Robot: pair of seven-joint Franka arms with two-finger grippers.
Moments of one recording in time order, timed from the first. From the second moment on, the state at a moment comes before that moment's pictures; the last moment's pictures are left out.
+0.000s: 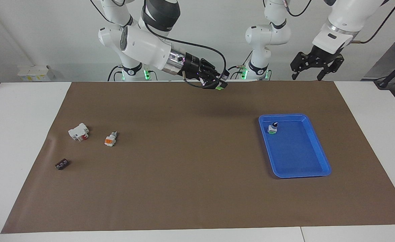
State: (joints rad) left arm -0.09 -0.03 -0.07 -1.49 -0.08 1.43 -0.11; right arm 0.30 0.10 0.22 -1.74 1.08 2.16 1.53
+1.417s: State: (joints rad) left arm -0.20 -0.10 -0.10 -1.67 -0.56 1.68 -0.92; right arm 0.39 0.14 0.22 -1.74 1.02 2.26 1.54
